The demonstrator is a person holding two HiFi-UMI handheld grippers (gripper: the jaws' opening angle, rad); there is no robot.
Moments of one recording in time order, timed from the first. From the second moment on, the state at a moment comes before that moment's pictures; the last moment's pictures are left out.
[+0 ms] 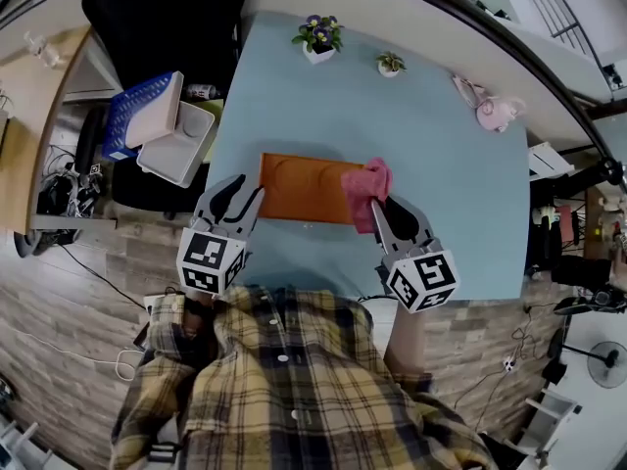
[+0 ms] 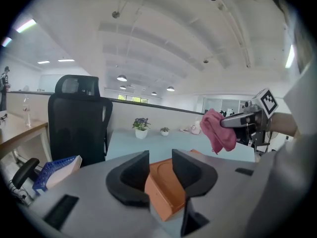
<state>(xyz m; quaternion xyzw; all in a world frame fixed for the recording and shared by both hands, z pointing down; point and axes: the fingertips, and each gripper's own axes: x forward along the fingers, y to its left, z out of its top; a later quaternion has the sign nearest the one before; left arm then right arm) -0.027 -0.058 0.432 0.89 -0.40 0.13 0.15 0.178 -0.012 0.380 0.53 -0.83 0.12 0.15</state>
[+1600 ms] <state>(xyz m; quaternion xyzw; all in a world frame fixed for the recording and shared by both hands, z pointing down) -0.035 -0.053 0.362 0.91 -0.38 0.07 0.13 0.190 -0.004 0.346 0.60 -0.80 0.08 0.08</state>
